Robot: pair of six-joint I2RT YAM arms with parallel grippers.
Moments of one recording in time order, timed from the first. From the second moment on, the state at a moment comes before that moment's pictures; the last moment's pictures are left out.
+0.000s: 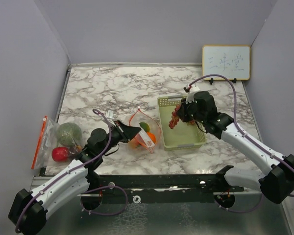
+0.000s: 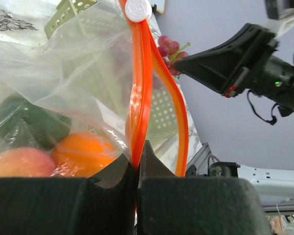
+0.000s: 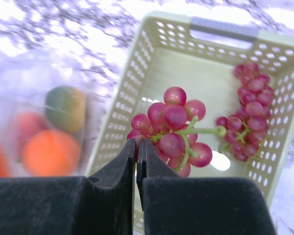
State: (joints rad) left arm -0.64 0.67 0.25 0.31 0.12 -0.94; right arm 0.58 1.18 0.89 -0.28 0.03 0.23
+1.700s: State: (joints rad) left arm -0.64 0.92 0.49 0.22 0.25 -0.84; right arm 0.77 1.28 1.15 -0.35 -0.11 0.05
